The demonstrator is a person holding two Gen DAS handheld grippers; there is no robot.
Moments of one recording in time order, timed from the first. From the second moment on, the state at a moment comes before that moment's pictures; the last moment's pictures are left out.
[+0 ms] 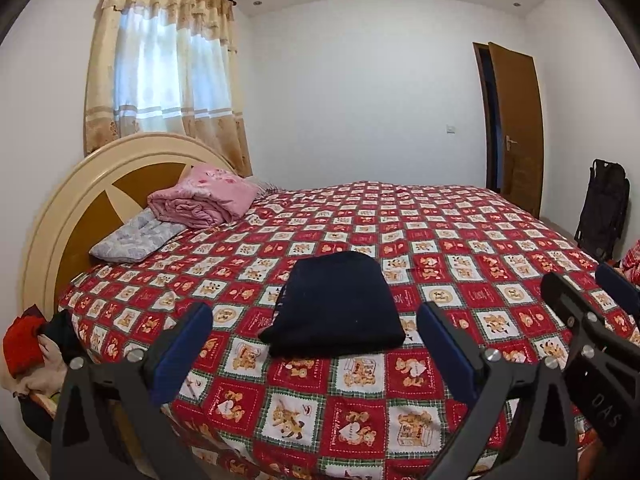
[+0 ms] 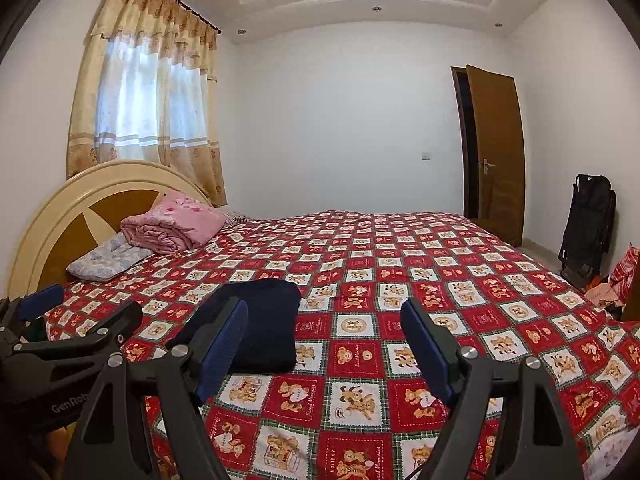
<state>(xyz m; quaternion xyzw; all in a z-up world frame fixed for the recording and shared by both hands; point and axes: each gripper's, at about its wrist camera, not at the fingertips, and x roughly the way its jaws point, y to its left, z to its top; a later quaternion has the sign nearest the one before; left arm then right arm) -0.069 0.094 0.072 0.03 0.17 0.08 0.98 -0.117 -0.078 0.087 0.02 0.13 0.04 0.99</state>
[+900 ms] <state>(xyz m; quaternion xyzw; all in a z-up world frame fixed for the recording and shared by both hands) -0.031 0.101 0.073 -0.01 0.20 0.04 0.98 -0.119 -0.087 0.083 0.04 0.12 0.02 0.99</state>
